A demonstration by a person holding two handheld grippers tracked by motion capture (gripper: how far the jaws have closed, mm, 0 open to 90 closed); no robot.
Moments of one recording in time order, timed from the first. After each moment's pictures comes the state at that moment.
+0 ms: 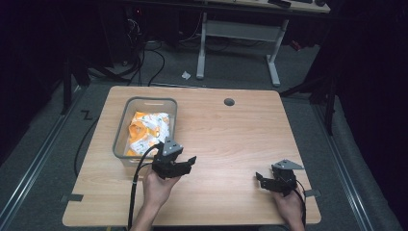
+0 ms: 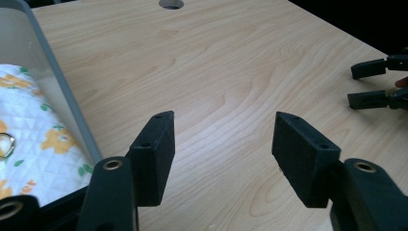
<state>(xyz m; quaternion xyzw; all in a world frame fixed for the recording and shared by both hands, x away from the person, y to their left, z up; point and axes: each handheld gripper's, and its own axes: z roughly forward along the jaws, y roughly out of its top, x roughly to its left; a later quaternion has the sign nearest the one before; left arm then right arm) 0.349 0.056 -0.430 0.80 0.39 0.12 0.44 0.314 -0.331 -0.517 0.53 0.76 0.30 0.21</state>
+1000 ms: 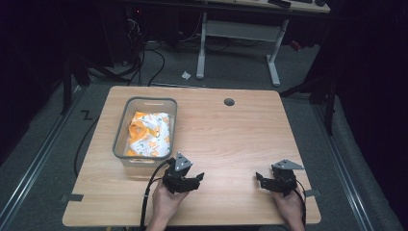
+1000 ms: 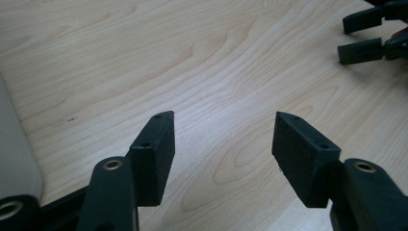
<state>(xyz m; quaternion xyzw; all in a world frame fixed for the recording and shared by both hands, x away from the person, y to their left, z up) 0.327 0.033 -0.476 0.82 0.39 0.09 0.41 0.314 -0.331 -0.517 0.53 0.76 0.30 0.22</state>
